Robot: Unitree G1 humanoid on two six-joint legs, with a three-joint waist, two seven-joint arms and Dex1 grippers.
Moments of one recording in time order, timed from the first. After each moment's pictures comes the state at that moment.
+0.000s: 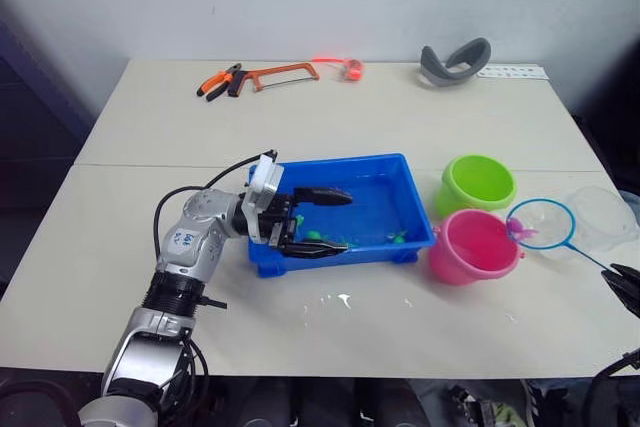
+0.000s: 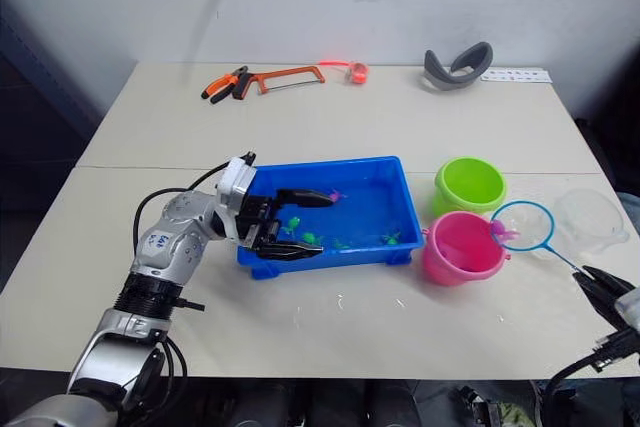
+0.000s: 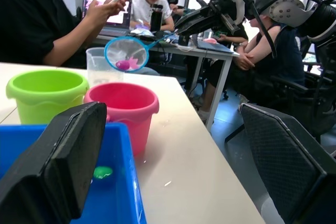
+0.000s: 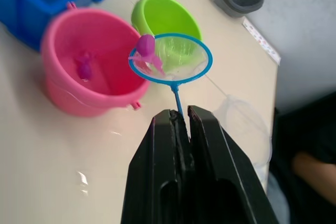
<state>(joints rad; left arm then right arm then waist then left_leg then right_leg) -0.63 0.36 -0.11 0.21 -0.52 0.23 -1.35 0.63 -0.57 -0.98 -0.70 0.20 0.17 0.87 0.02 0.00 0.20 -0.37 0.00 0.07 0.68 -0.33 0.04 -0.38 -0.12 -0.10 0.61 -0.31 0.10</state>
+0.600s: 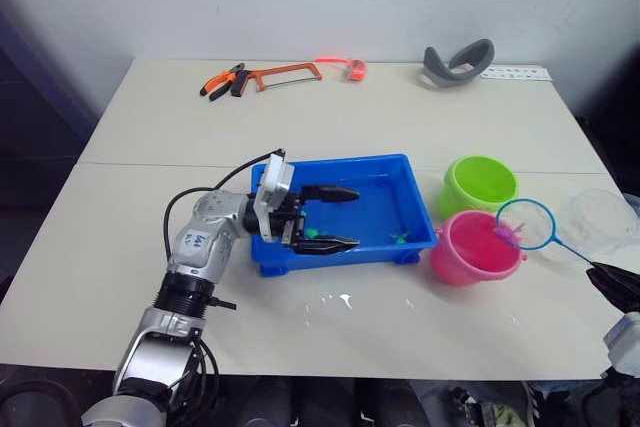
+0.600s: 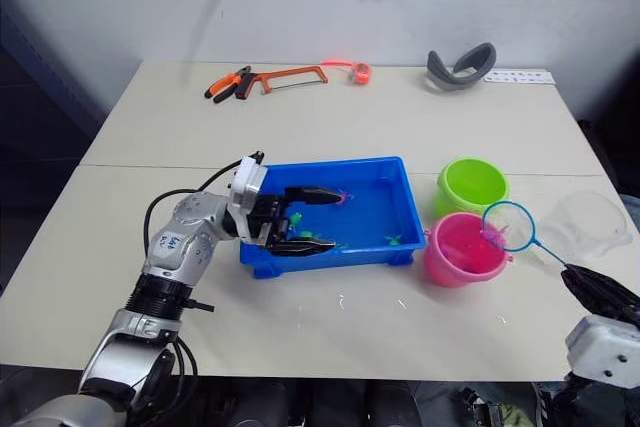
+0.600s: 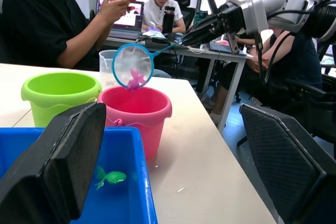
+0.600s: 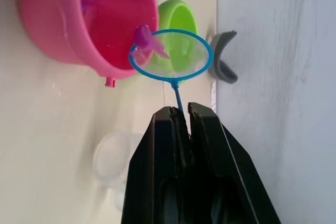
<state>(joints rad) -0.63 0.32 -0.11 0.21 -0.49 0.22 -1.28 0.62 -0.71 -0.91 -0.36 -0.24 -0.69 0.72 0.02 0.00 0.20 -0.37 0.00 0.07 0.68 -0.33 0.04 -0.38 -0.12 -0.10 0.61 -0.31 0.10</state>
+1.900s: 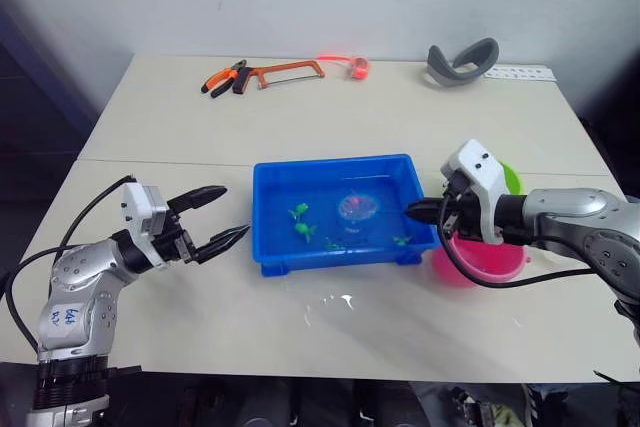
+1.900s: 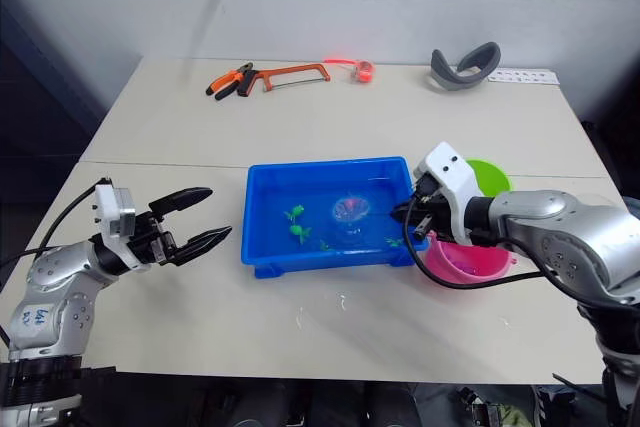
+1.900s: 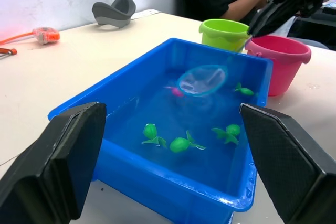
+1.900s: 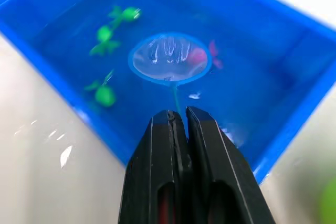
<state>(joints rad) -0.16 0.57 0.30 -0.11 -0.51 0.19 -1.00 -0.58 -0.99 0.11 -0.37 0.88 1.08 0.58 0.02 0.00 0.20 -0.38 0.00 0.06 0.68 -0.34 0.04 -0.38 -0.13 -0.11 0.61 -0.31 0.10</state>
